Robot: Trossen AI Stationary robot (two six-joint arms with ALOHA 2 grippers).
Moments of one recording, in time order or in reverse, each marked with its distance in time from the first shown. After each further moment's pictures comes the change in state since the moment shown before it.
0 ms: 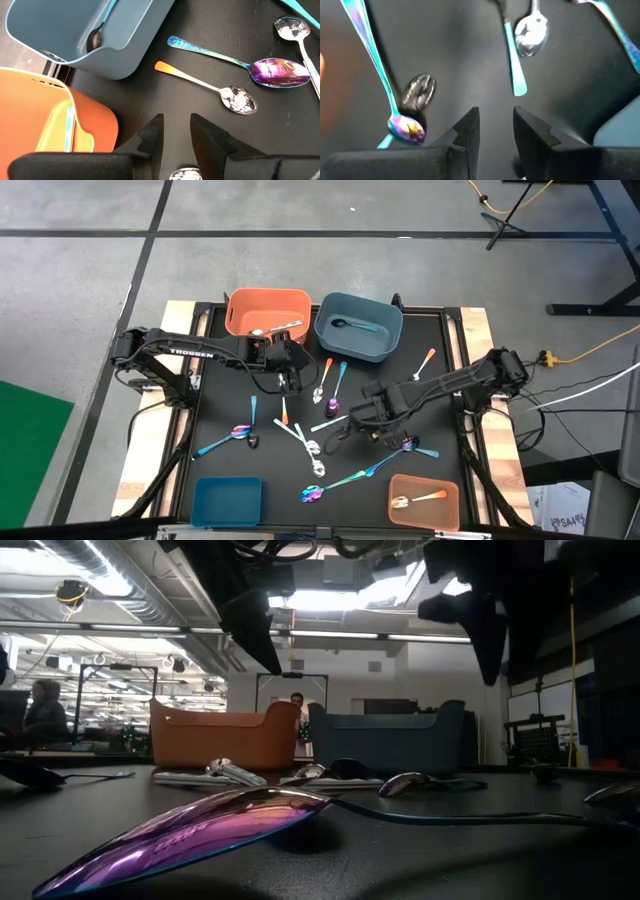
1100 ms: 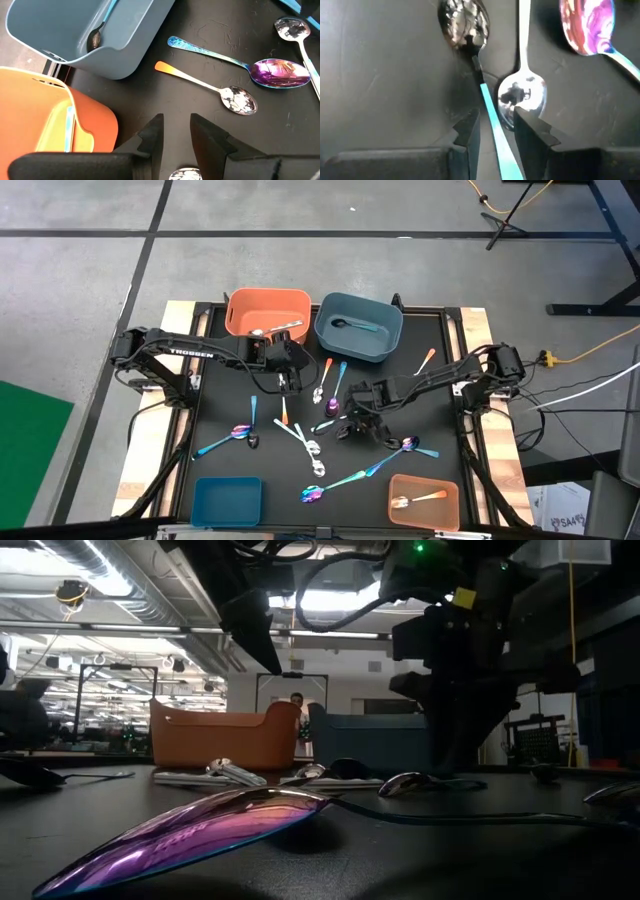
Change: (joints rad) left arm 0.000 0.000 0.000 0.000 0.000 -0.004; right arm -0.148 0.000 -0.347 0.634 -0.129 -0.125
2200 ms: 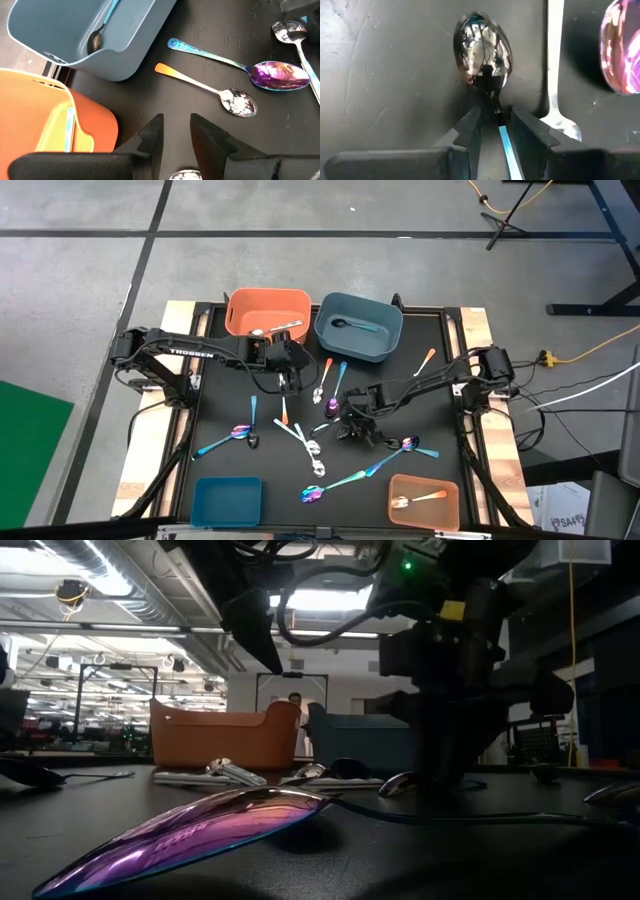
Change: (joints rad) left arm 0.000 0.000 0.000 0.007 0.000 0.000; right arm 0.001 0.087 -0.003 0.123 -0.070 -0.008
